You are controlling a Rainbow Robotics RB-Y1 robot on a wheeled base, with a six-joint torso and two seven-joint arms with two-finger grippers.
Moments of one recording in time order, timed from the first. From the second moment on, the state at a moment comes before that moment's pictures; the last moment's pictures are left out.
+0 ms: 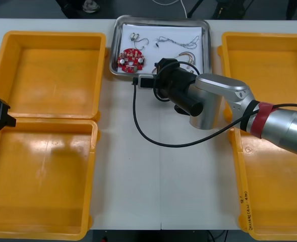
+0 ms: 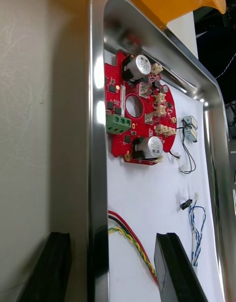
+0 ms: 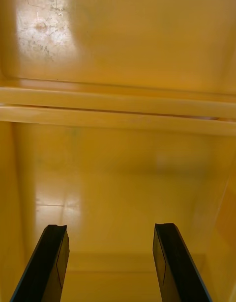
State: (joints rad) right arm -1.01 -0.52 1.12 -1.12 0.13 0.32 1.52; left arm -0.28 0.85 0.22 -2.13 0.94 1.91 -1.14
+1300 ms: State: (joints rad) right arm -1.00 -0.58 1.06 -1.58 -0.05 0.85 1.58; left arm -0.28 0.85 0.22 -2.13 0.93 1.91 -1.14
